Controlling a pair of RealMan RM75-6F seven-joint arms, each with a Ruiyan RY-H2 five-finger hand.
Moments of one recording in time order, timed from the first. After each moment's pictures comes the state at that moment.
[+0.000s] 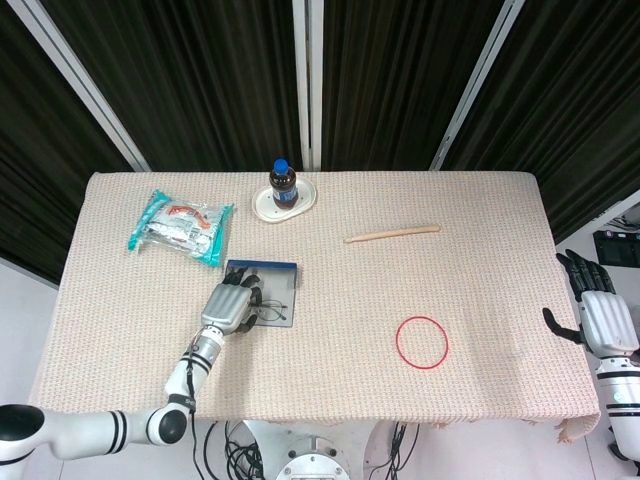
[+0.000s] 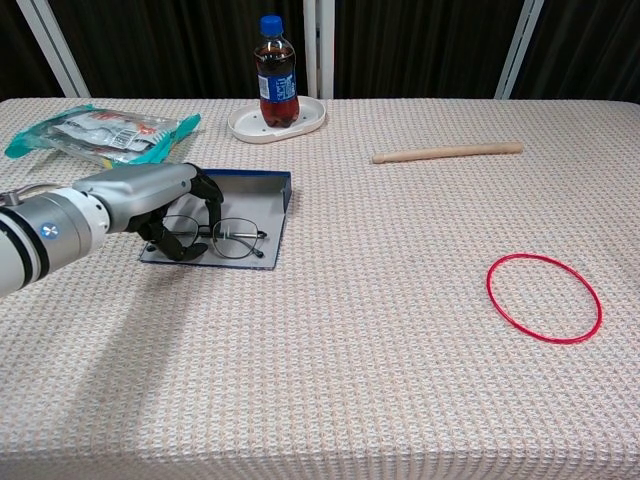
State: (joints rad) left arm -0.73 -1.70 -0.14 -1.49 0.86 1.01 0.54; right arm 0.20 -1.15 0.12 -1.40 -1.40 1.30 0.30
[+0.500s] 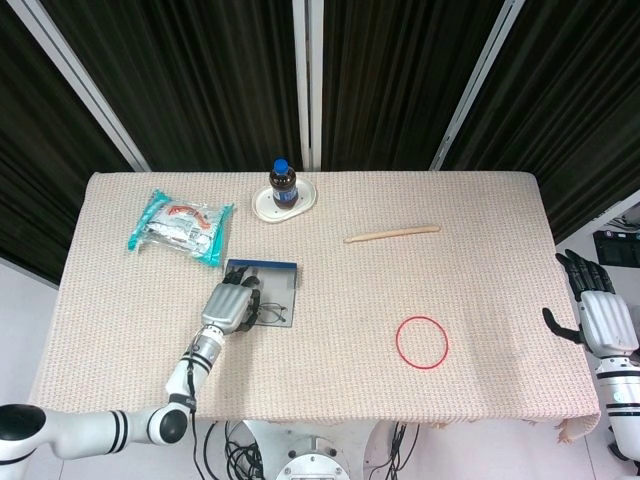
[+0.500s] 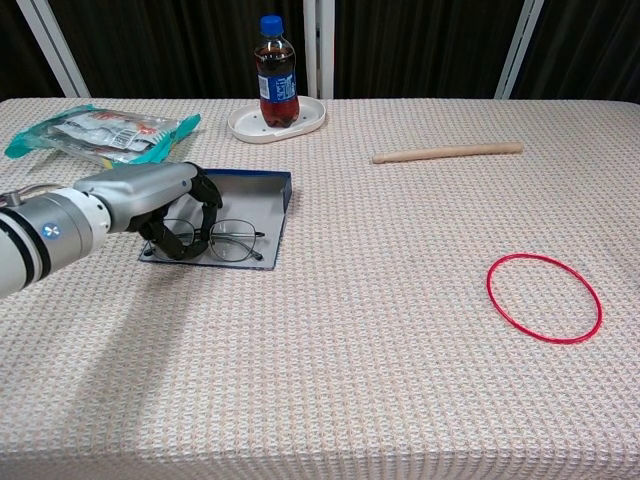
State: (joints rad) left arm -0.73 -1.70 -0.14 -1.48 0.87 1.02 0.53; right arm 0.20 -1.15 0.12 -1.40 -1.40 1.29 0.30
